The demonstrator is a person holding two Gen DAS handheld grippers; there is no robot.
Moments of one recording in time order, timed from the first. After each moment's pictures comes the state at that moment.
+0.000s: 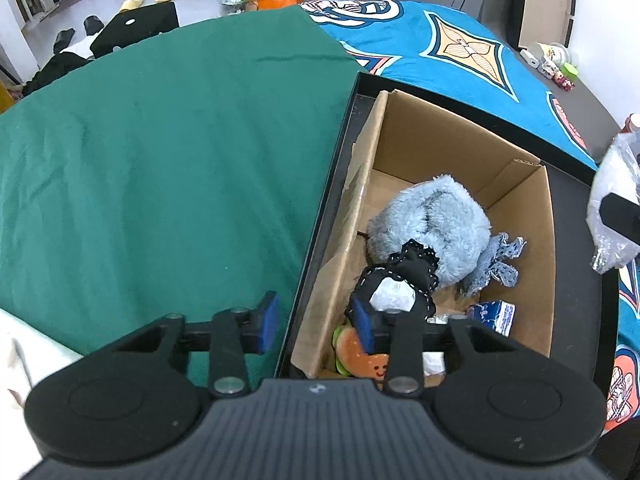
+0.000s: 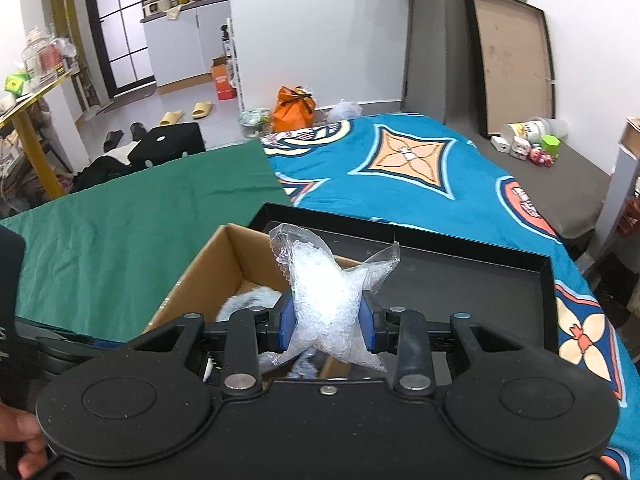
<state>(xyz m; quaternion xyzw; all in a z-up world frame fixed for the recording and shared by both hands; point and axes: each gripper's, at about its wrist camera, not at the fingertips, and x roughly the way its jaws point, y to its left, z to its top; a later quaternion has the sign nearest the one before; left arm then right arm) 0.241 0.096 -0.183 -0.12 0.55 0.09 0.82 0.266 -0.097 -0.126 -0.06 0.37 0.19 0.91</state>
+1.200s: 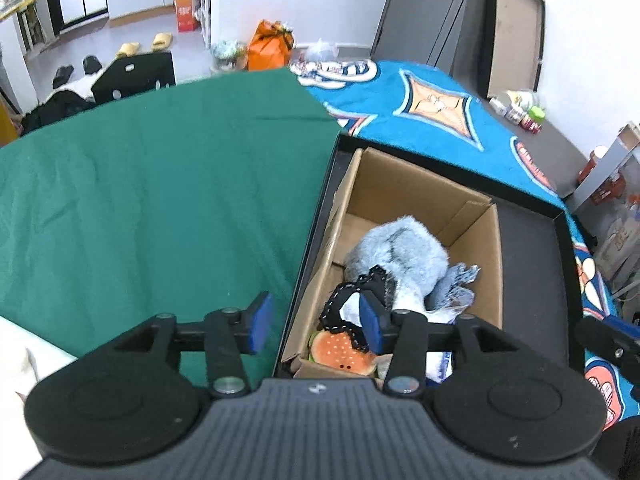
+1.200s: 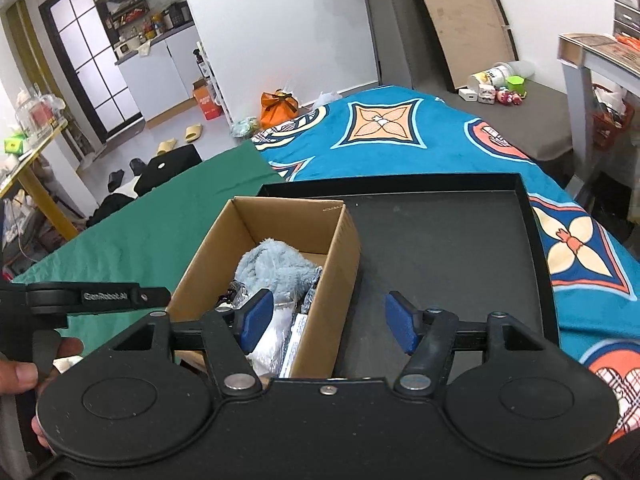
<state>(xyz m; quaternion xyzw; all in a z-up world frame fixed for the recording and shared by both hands) 0.206 0.092 -0.140 -0.12 0.47 0.08 0.87 0.206 -0.153 -0.124 0.05 0.40 0.16 0.90</state>
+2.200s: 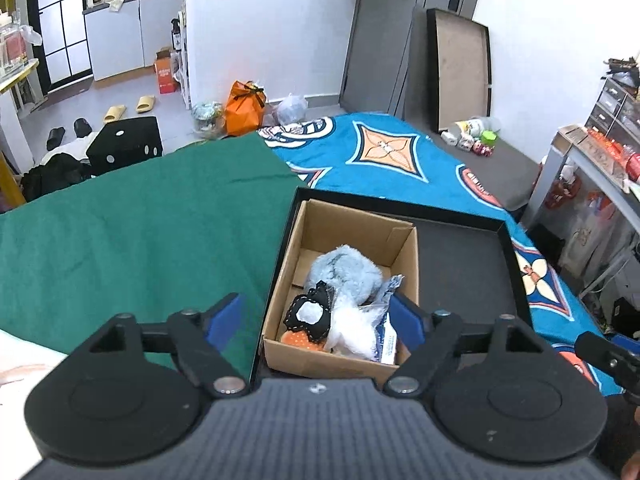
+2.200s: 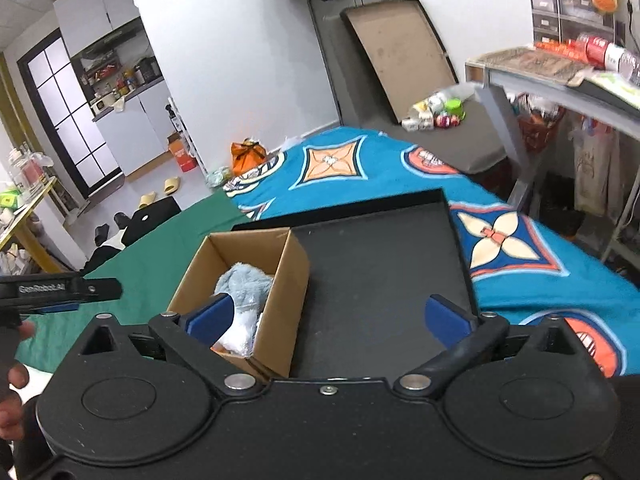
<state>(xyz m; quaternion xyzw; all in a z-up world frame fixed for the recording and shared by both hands) 0.148 0.046 -0.062 -0.08 0.41 0.05 0.91 0.144 -0.223 -0.093 0.10 0.34 0.11 0.93</state>
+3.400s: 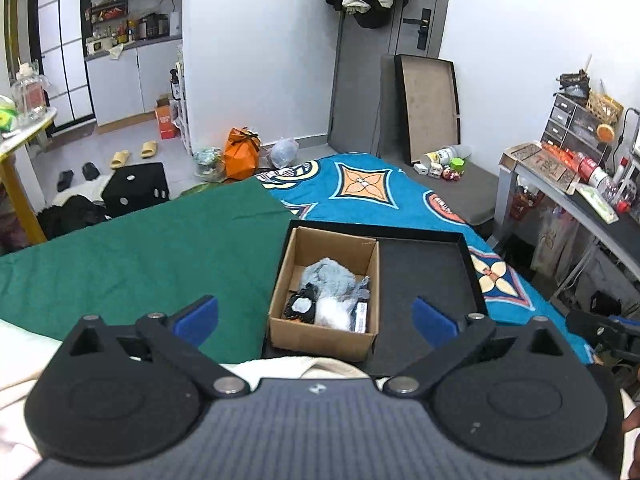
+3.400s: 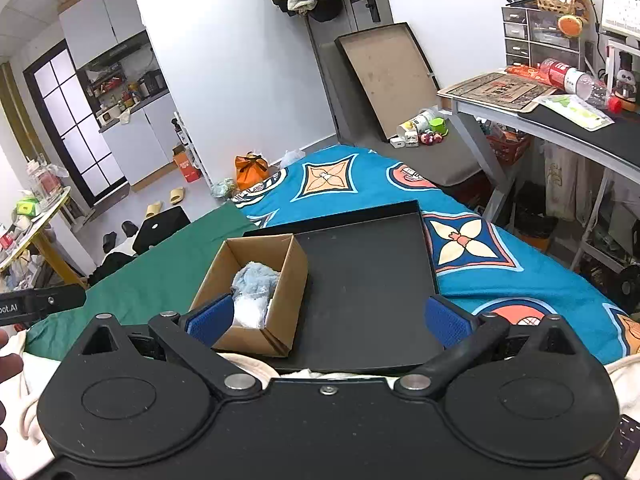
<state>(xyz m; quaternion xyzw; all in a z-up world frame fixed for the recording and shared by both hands) 0.044 0.016 0.018 -0.05 0.35 0.04 0.93 0.074 -0.259 -0.037 0.10 0.33 0.11 0.93</state>
